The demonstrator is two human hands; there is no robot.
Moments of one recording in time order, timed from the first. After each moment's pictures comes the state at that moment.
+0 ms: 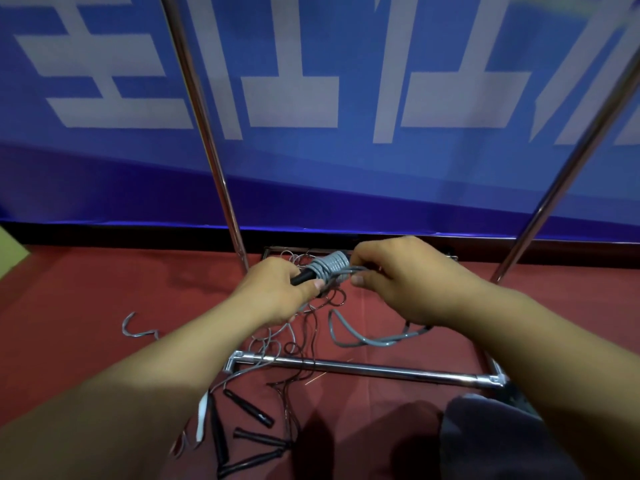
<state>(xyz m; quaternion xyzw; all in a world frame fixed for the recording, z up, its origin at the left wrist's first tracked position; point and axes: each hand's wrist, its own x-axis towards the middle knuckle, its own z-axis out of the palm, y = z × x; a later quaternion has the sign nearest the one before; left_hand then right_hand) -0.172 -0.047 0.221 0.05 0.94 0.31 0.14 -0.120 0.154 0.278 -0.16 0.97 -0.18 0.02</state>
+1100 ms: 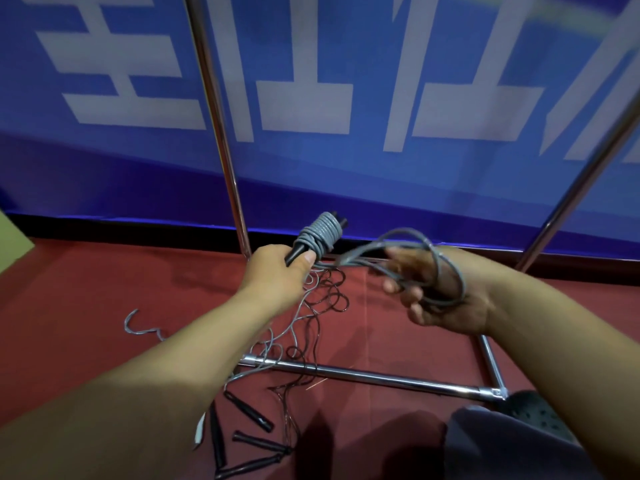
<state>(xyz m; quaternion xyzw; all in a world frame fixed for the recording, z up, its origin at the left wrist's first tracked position) -0.180 -0.048 0.218 -0.02 0.87 0.49 0.00 -0.122 0.166 0.284 0.16 0.61 -0.73 0.28</state>
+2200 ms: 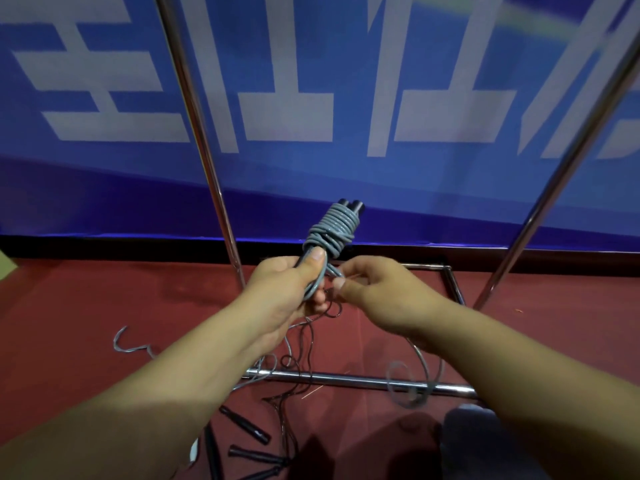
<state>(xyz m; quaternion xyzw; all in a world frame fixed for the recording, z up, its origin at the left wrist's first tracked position) -0.148 -0.019 0.252 -0.02 0.64 0.75 0.15 -0.121 0.126 0.256 0.00 0.84 -0.53 0.08</state>
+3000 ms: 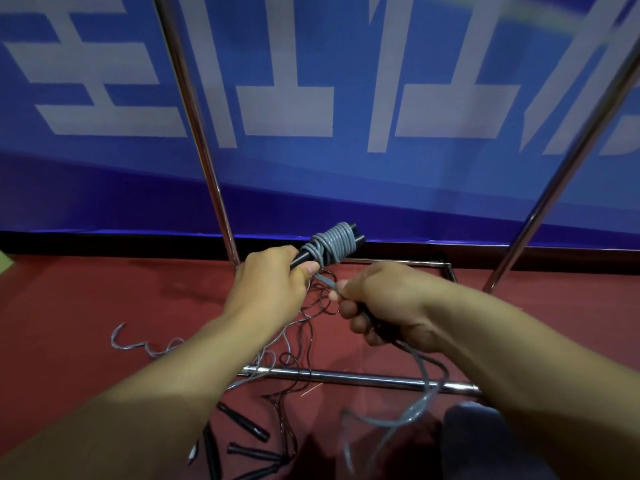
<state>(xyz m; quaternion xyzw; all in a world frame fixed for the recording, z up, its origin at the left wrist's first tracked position) -0.168 -0.039 0.235 0.08 0.95 0.28 -0.08 -0.113 0.116 0.281 0.14 0.75 -0.60 0.25</state>
